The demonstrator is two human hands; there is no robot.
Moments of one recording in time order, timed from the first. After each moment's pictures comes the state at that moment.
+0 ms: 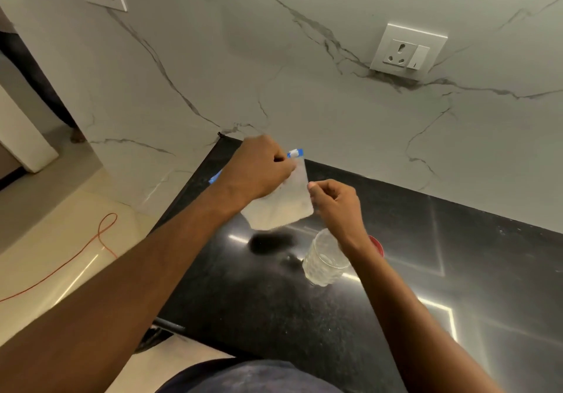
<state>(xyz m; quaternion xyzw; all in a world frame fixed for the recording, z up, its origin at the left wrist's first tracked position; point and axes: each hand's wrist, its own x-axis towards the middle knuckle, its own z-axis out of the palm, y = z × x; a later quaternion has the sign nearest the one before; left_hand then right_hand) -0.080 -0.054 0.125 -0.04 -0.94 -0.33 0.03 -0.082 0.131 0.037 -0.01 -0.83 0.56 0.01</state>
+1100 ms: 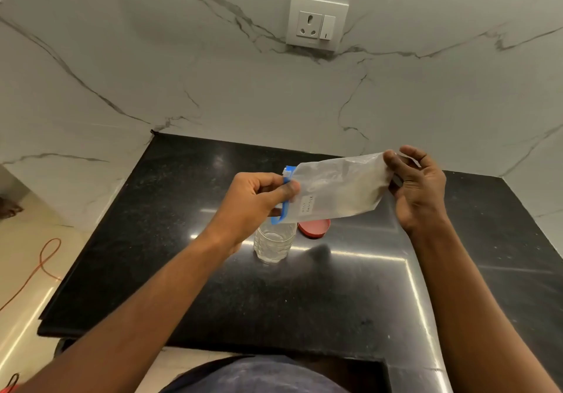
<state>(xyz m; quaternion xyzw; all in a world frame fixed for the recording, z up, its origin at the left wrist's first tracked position) -0.029 0.039 0.065 -0.09 -0.72 -0.68 -0.11 -0.034 0.333 0.085 -0.16 -0.58 0.77 0.19</state>
